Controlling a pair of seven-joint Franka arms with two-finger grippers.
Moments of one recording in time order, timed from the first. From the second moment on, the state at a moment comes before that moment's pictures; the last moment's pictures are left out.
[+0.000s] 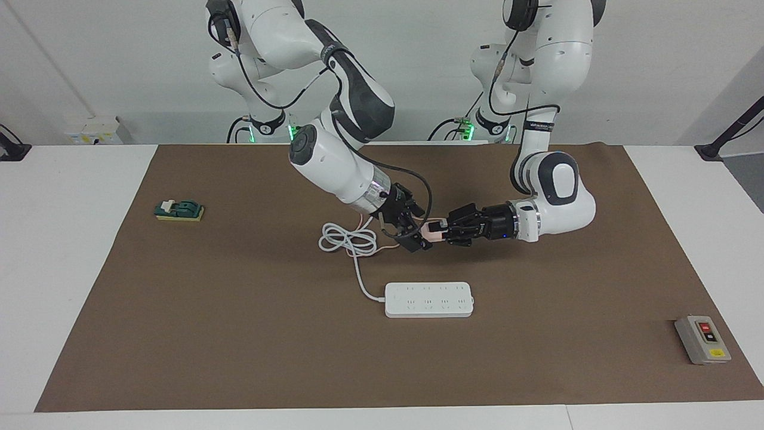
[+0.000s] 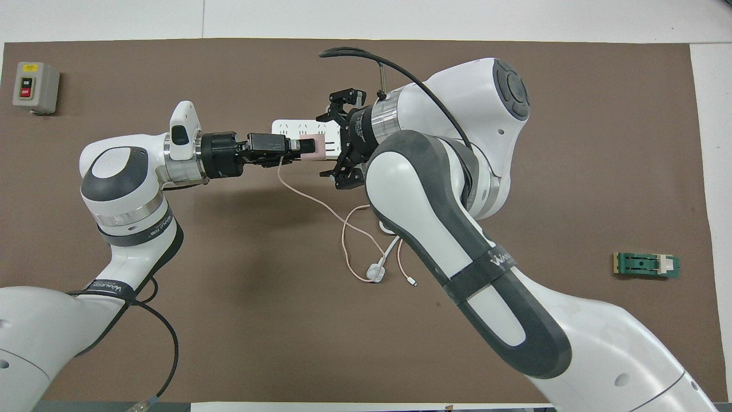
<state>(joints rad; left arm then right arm) -0.24 0.35 0.06 -1.92 -1.67 1.77 0.75 0.51 0.47 -0.04 -1.46 0.79 2.19 1.59</state>
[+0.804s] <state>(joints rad) -0.18 0.33 0.06 -1.65 -1.15 1.89 0.27 0.32 0.35 -0.05 -1.43 0.64 2.01 1.47</state>
